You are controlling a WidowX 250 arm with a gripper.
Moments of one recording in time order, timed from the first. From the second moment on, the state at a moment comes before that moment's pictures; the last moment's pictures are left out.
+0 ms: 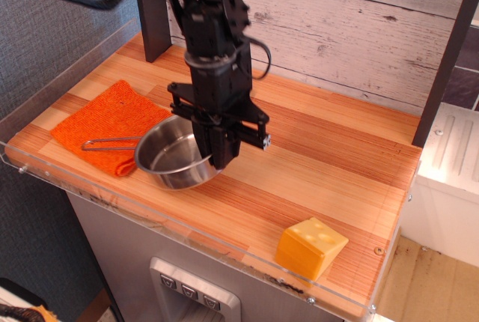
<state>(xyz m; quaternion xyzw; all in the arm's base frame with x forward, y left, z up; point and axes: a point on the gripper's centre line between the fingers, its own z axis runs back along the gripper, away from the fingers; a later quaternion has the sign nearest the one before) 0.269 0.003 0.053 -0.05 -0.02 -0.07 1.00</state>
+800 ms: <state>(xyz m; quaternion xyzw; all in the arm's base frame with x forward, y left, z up) 0.284 0.073 0.128 -0.05 -0.09 -0.04 0.99</state>
